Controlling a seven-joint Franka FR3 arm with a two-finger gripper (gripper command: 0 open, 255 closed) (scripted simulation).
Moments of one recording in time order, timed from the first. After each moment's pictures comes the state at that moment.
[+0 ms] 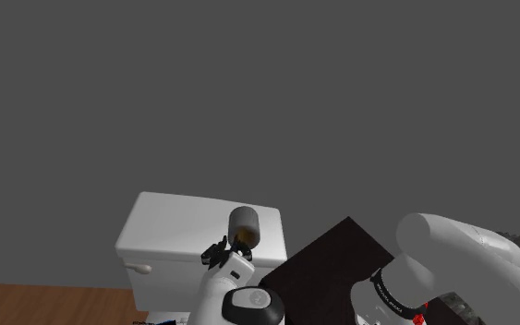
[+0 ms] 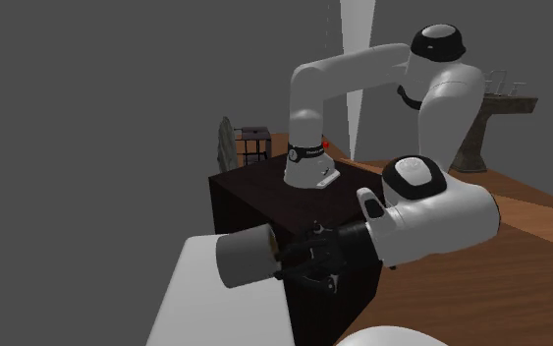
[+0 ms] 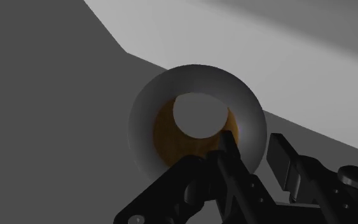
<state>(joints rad) -0.80 -1.34 2.02 -2.25 0.21 2.31 1.50</state>
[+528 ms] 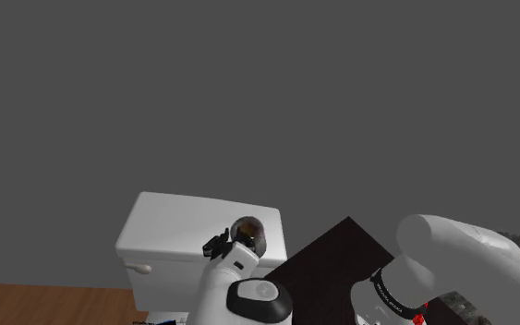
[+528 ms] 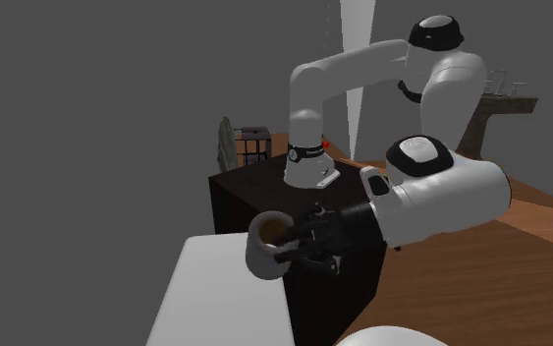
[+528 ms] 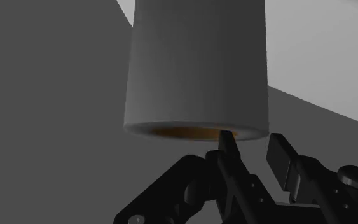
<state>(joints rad) -0.76 -1.30 1.95 -2.29 0.18 2.29 1.46</state>
